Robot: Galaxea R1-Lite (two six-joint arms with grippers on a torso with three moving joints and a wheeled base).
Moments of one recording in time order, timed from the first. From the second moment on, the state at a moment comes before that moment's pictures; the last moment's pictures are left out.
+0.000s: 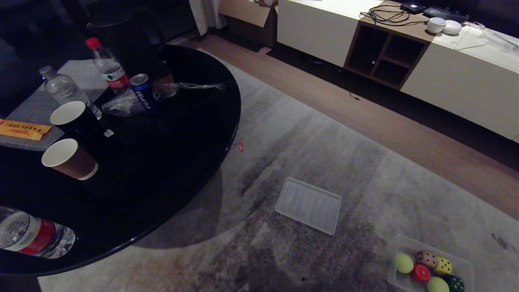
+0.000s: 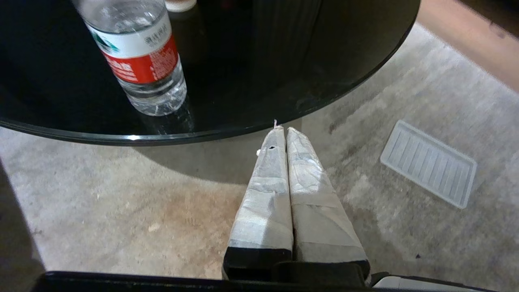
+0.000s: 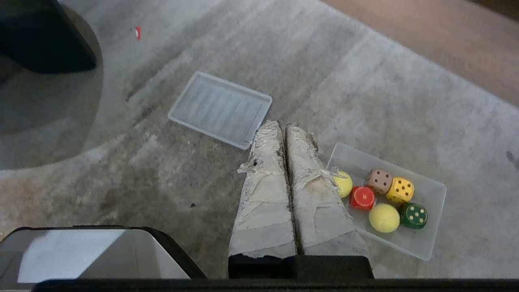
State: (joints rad) left arm 0.00 0.00 0.00 -0.01 0.07 -0.12; right arm 0.01 0.00 -0.04 0.11 0.00 0.02
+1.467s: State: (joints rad) left arm 0.00 0.00 0.00 -0.01 0.07 -0.12; right arm 0.01 0.00 -0.04 0.11 0.00 0.02
